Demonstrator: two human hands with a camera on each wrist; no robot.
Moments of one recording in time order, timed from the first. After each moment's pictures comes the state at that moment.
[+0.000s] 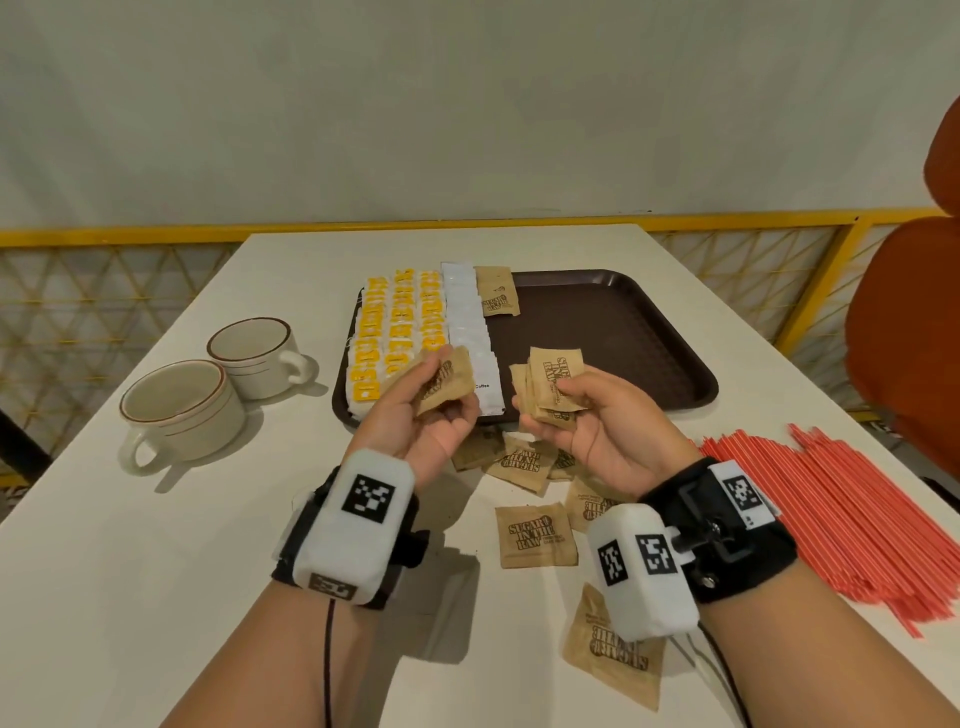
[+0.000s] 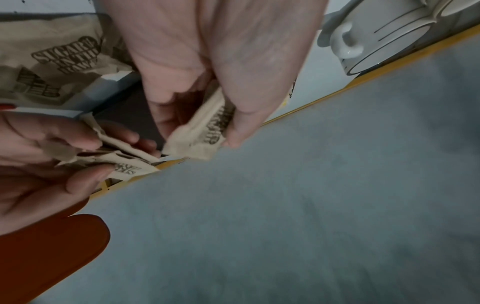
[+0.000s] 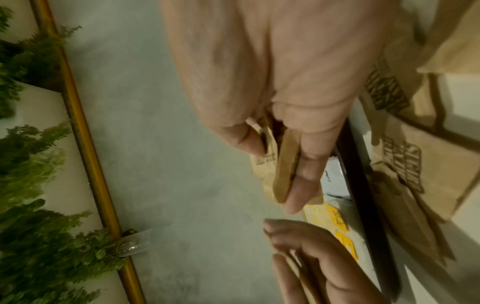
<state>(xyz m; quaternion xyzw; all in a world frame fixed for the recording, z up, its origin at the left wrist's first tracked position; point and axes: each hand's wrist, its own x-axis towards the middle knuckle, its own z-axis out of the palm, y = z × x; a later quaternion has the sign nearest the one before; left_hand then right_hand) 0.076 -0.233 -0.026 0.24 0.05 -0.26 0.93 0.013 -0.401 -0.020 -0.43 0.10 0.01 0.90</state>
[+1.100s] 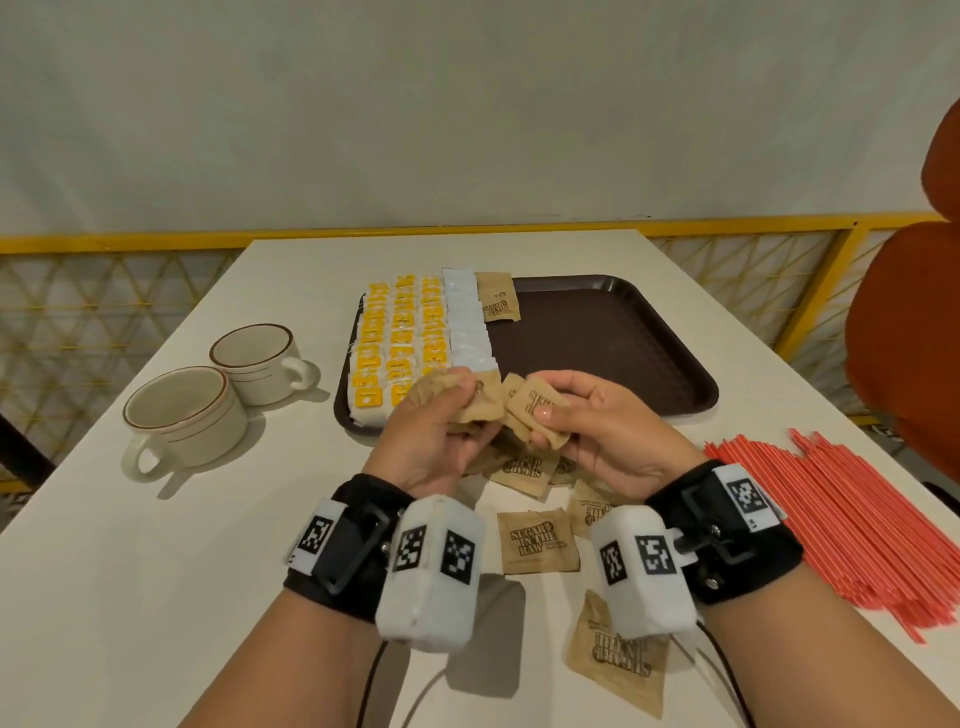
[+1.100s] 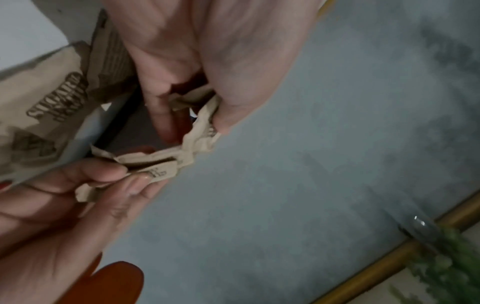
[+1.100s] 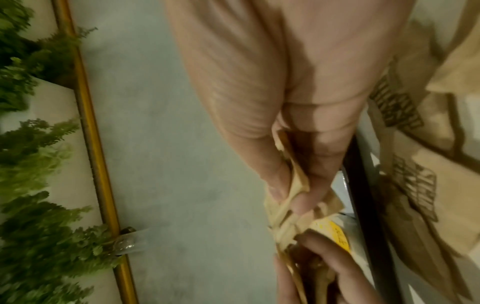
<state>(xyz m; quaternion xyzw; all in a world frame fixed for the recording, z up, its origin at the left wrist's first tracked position) 0.072 -0.242 -0.033 0.41 0.01 -0.24 0.88 0.015 -0.407 -0.025 -0.53 0.07 0.04 0.84</state>
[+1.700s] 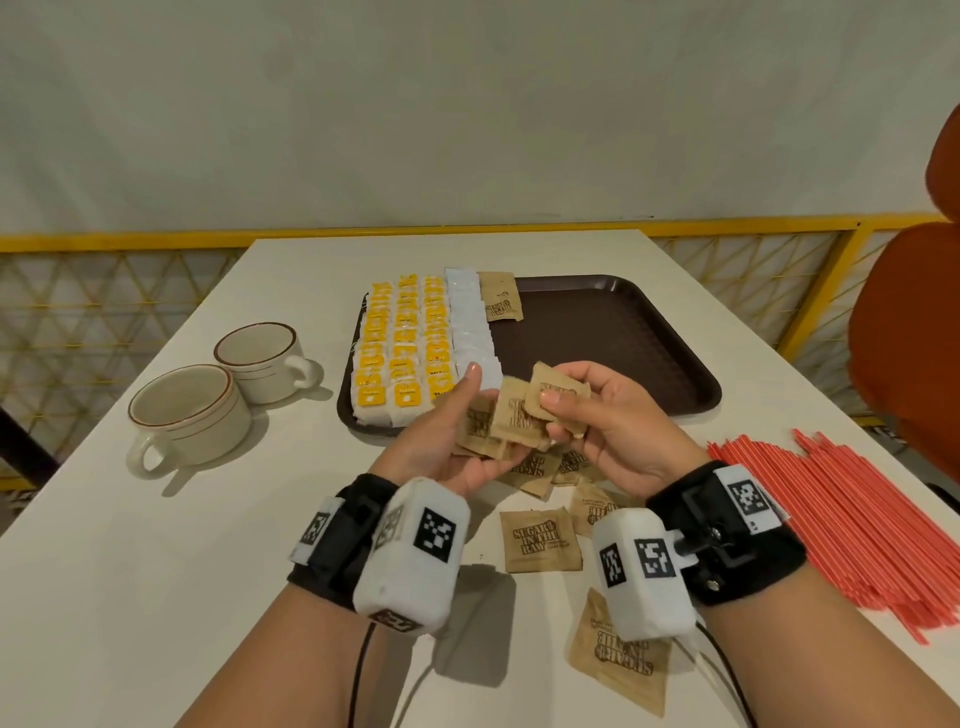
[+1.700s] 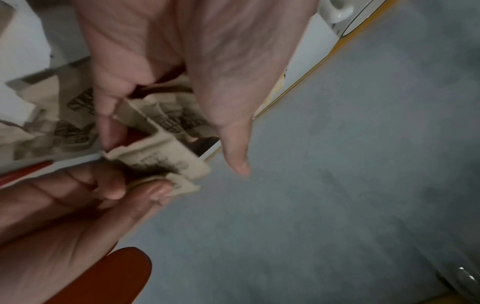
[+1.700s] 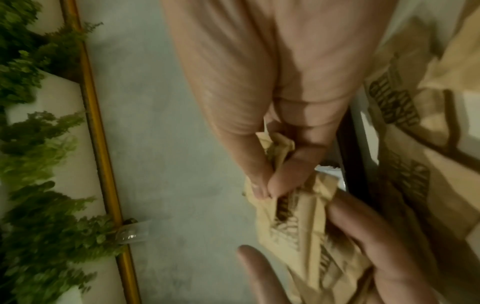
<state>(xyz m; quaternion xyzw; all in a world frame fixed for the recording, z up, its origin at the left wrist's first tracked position) 0.062 -0.242 -0.029 0.42 0.01 -0.36 0.83 0.014 -0.406 -0.022 -0.54 0.08 -0.02 0.84</state>
